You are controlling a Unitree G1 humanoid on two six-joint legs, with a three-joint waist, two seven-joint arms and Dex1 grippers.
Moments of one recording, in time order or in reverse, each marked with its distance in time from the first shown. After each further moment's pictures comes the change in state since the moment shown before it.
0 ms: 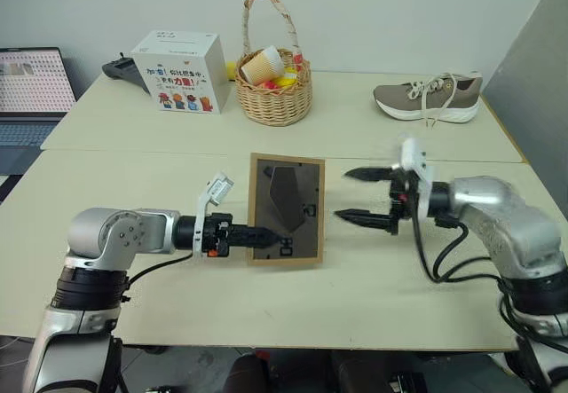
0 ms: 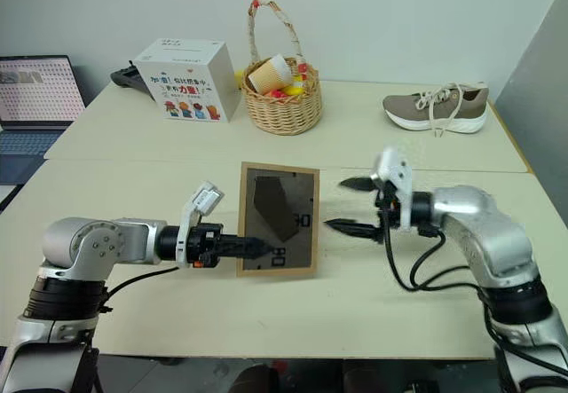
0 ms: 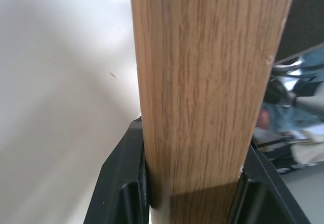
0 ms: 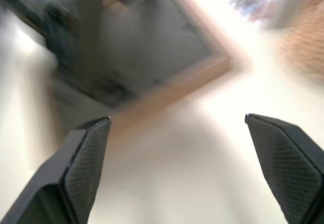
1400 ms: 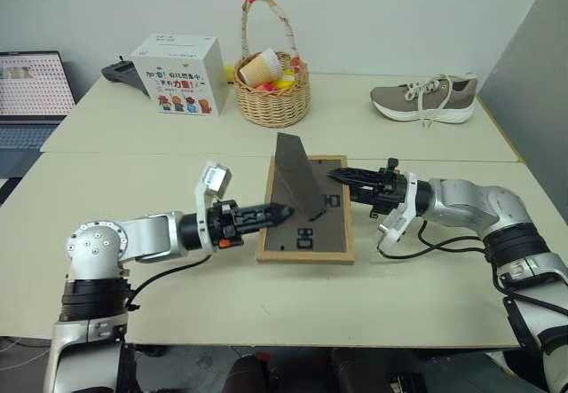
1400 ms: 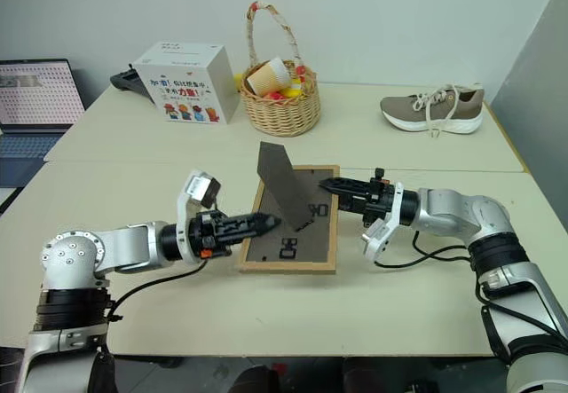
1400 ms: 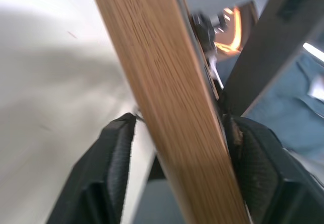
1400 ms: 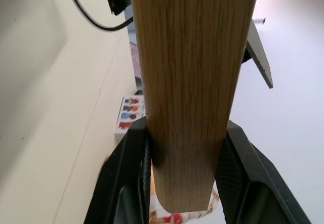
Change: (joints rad) left arm 0.011 -0.027 0.154 0.119 -0.674 -0.082 0.663; right arm -0.319 0.072 0.178 0.645 -0.856 -1.079 -0.866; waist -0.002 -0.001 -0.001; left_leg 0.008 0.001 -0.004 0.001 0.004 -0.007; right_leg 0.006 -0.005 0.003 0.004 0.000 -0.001
